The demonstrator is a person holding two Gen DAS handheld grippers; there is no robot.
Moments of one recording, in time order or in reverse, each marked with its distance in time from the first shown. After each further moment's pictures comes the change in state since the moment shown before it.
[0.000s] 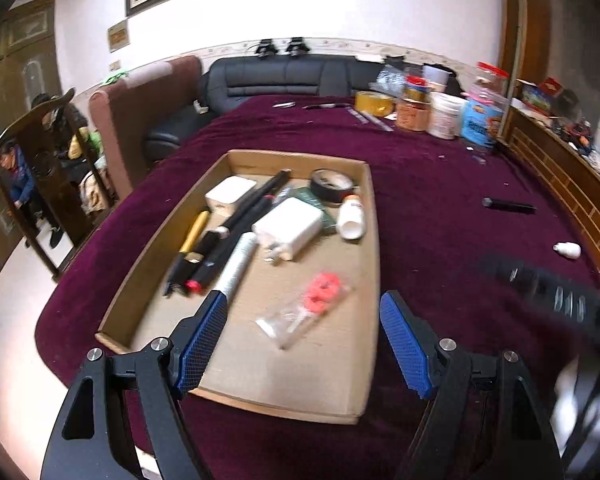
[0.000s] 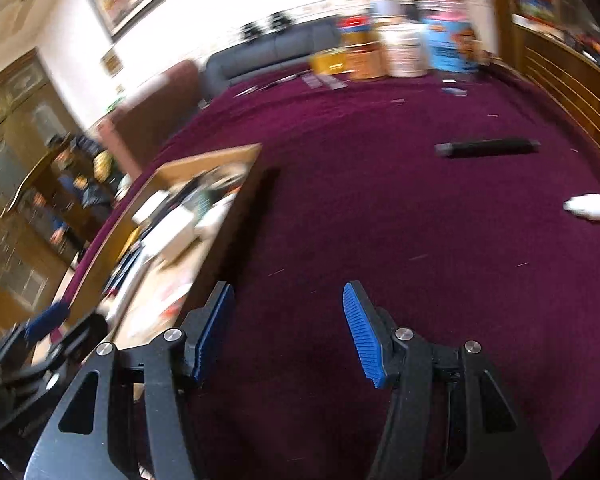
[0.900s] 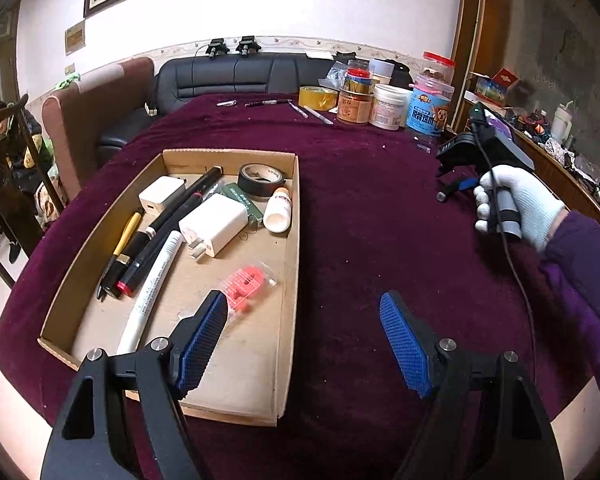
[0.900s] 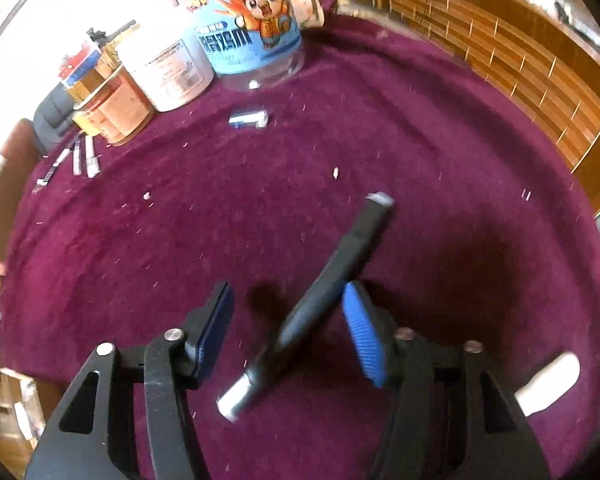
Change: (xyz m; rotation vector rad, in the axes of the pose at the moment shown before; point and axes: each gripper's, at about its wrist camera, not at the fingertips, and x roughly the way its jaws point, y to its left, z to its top) left arm 0.000 -0.031 -0.007 0.032 0.014 -0.155; right arm 0.121 -0.138 0.159 0.297 0.140 -0.406
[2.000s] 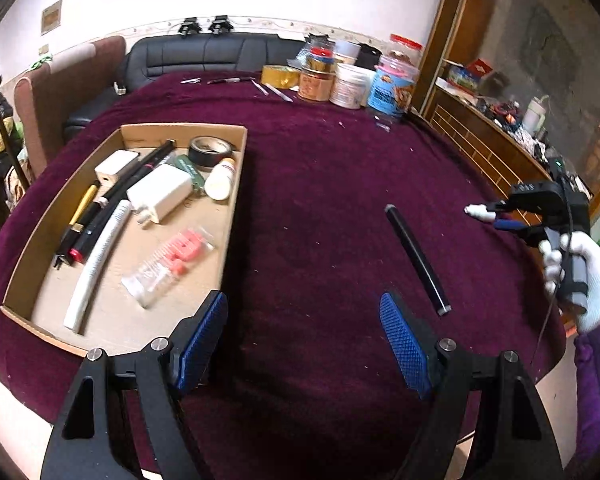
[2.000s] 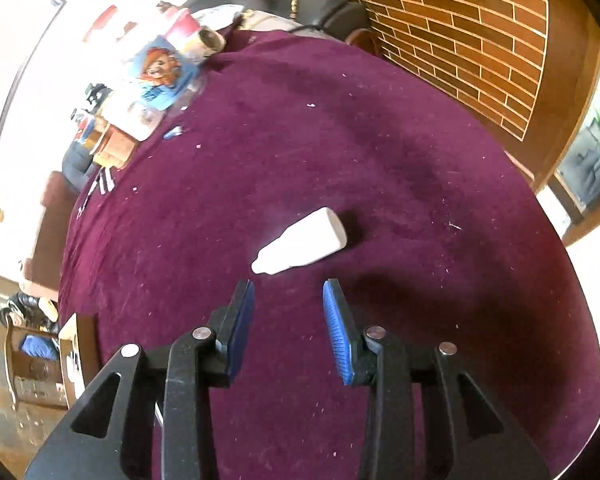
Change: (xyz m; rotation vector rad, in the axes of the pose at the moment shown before) left arm -0.005 -0.034 -0.012 -0.001 0.078 -0.128; right arm -0.081 -0.188 -0.083 0.270 0.043 0.263
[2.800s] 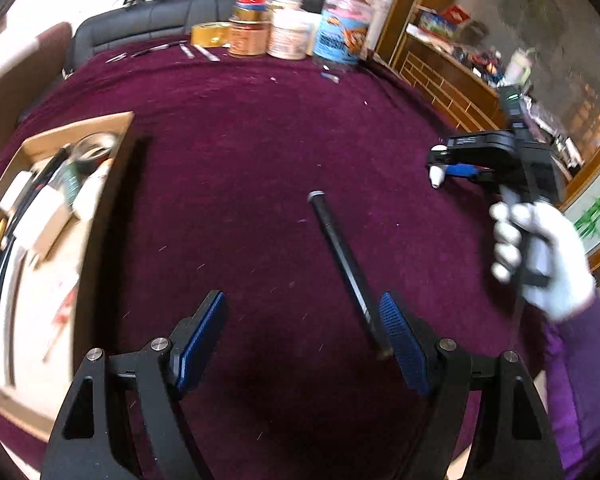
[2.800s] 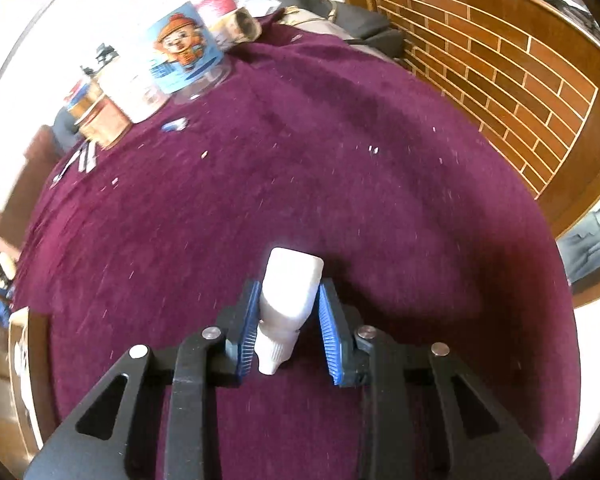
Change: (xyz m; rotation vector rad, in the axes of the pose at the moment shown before) left arm 0.080 -0.080 0.043 0.091 0.191 -0.068; right arm 0.034 0.040 0.018 -0.265 -0.033 -0.079
